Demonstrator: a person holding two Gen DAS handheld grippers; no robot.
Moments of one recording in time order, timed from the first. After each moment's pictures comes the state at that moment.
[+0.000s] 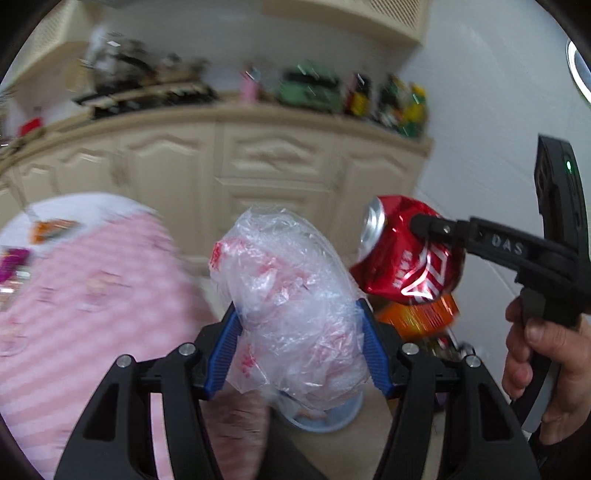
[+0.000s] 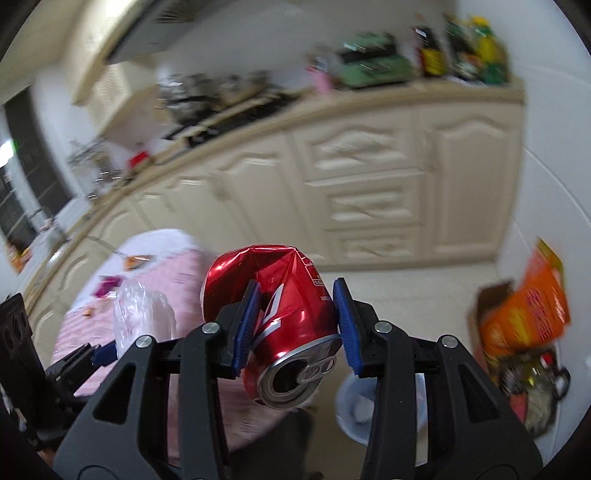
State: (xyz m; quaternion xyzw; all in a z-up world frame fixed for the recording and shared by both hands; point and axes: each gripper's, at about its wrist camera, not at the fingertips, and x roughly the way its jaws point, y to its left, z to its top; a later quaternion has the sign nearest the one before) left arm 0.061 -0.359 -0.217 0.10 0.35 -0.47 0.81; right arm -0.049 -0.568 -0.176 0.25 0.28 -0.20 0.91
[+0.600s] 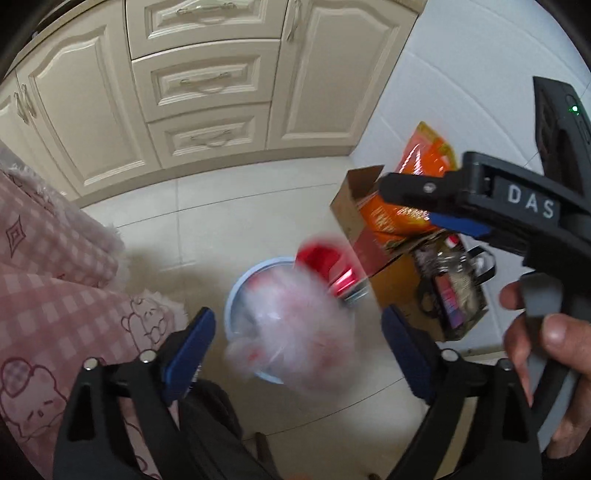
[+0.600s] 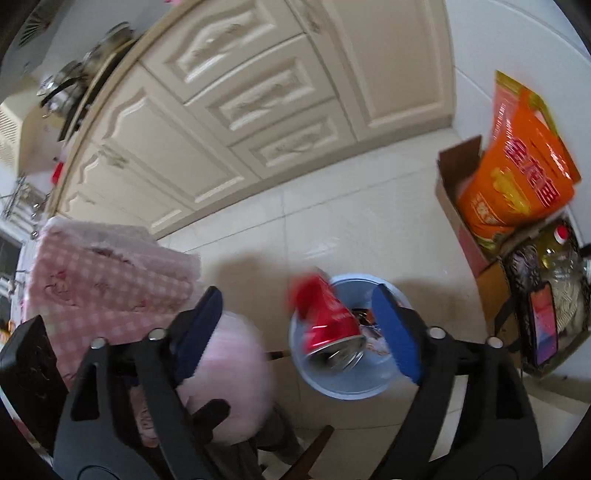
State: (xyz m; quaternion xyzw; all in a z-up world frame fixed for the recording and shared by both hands) left arm 0.062 -0.494 -0.398 0.23 0.49 -0.48 0.69; right arm -0.058 -0.657 -0.369 0.41 0.38 -0.25 0.79
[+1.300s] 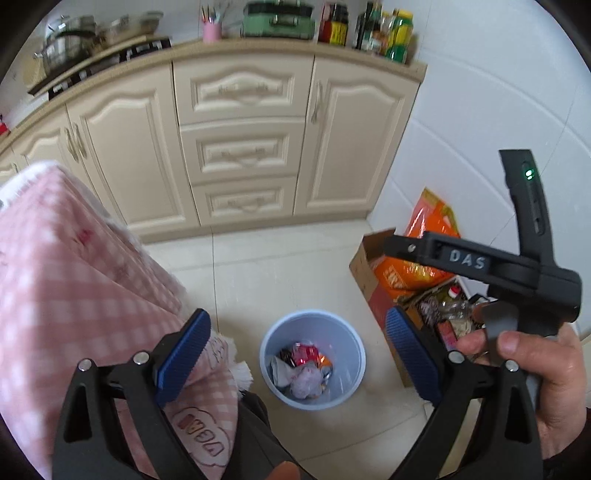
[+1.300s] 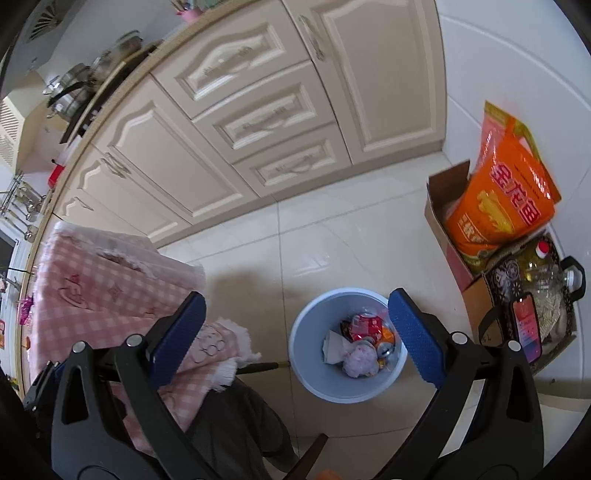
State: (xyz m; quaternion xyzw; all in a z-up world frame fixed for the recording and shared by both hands) left arm 0.056 -0.431 -0.282 0.17 0.39 -0.47 0.77; right arm -0.056 -0.629 -0.304 0.37 0.35 -0.27 0.82
